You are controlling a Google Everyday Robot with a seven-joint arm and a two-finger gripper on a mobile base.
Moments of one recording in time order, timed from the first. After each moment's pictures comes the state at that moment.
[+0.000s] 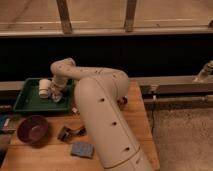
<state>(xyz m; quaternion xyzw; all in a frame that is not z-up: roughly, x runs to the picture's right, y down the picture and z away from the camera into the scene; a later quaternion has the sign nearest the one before) -0.319 0.018 0.948 -0.31 -0.16 0.20 0.91</state>
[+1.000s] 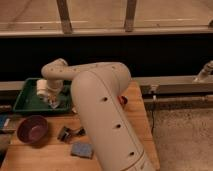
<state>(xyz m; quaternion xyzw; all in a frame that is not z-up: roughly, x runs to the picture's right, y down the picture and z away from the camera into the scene) -0.319 0.050 0.892 -0.33 -0.11 0.16 0.92</state>
